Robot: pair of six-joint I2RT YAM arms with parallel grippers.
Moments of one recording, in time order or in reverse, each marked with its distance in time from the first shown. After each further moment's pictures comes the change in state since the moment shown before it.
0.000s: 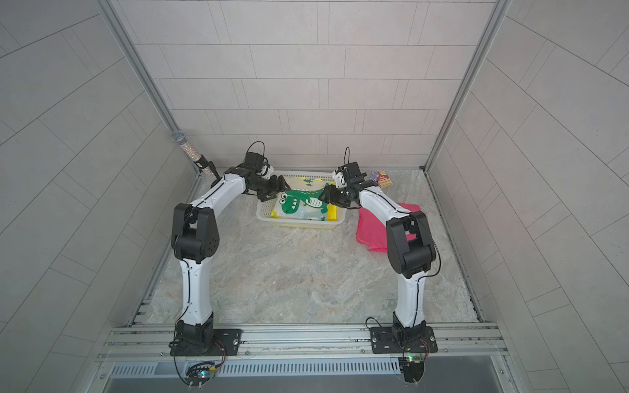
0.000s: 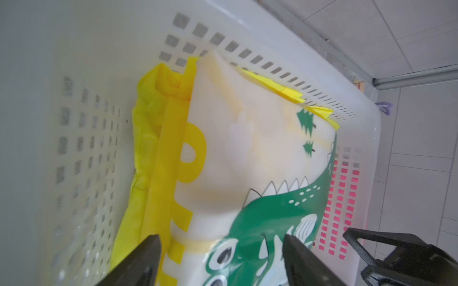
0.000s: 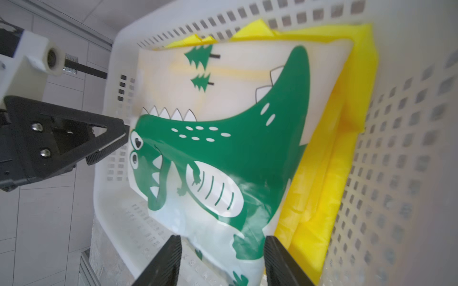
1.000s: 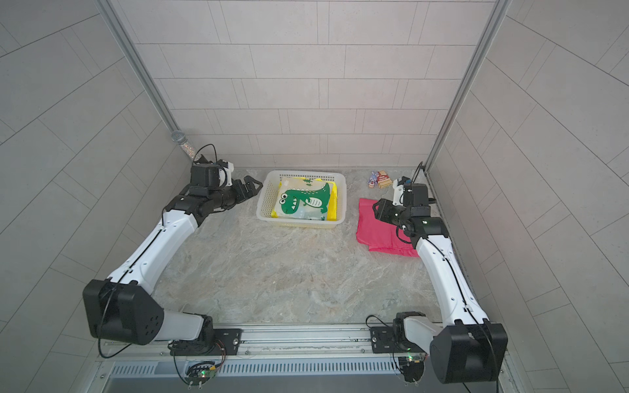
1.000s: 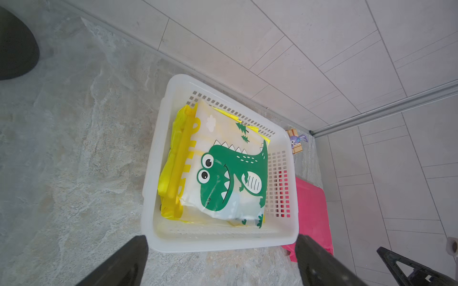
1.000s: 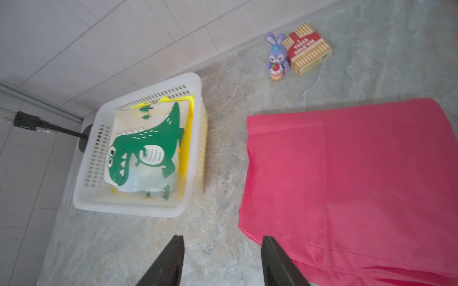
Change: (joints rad) left arm 0.066 -0.757 -0.643 0.233 -0.088 -0.055; right arm -0.322 -0.763 -0.509 -0.158 0.191 -0.113
